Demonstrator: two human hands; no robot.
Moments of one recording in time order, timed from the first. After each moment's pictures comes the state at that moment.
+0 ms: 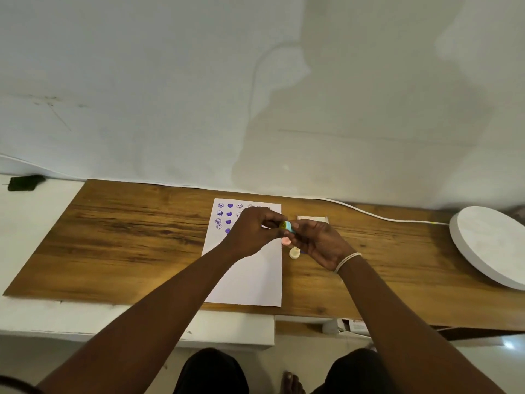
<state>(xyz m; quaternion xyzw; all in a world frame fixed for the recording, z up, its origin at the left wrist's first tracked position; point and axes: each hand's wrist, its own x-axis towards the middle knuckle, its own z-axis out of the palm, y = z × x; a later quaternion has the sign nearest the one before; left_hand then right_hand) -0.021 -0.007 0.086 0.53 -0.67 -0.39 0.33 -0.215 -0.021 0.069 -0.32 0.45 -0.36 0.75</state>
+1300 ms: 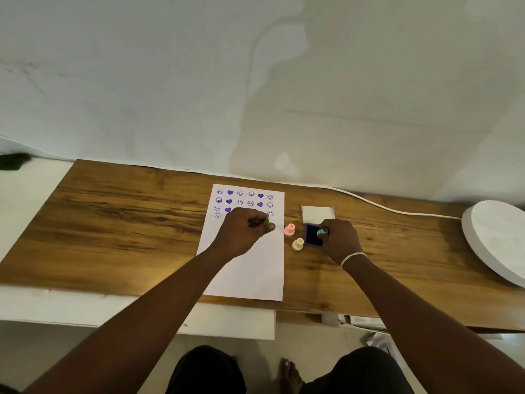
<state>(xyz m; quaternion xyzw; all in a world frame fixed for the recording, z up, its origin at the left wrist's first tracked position) -0.004 -0.008 0.039 0.63 -0.56 -0.43 0.31 -0.257 -0.048 0.005 -0.70 0.70 -0.05 0.16</state>
